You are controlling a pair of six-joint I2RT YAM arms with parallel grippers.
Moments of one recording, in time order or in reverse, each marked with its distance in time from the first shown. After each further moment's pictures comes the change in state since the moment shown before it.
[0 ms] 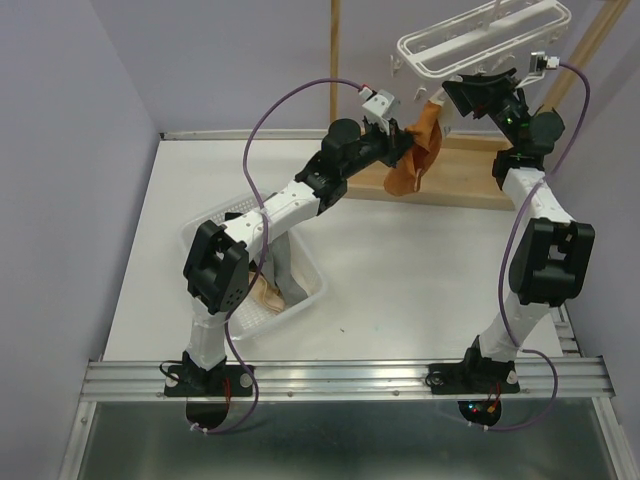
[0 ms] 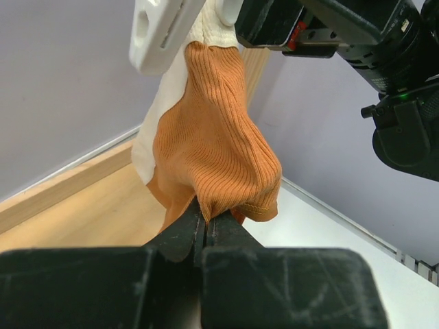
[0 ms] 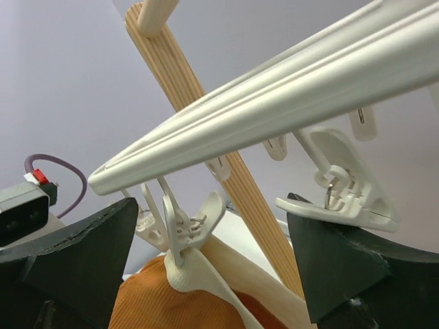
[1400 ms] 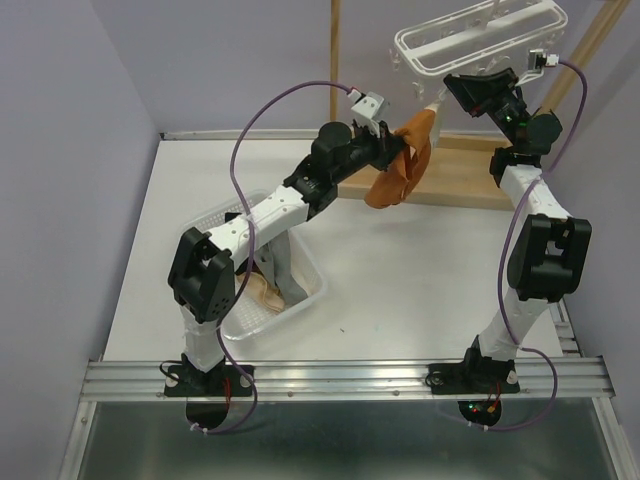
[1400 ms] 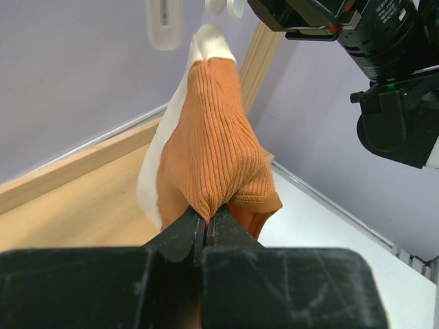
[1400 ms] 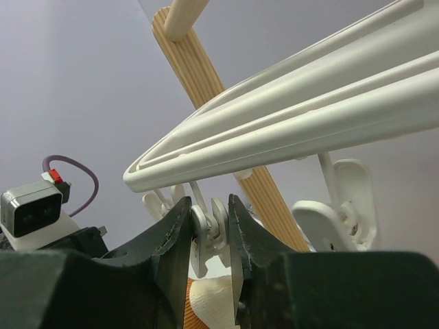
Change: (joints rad) left arm 0.006 -0.101 -0.095 -0.039 -0.039 -0.004; right arm 0.012 0.039 0.042 0.095 -0.017 0.108
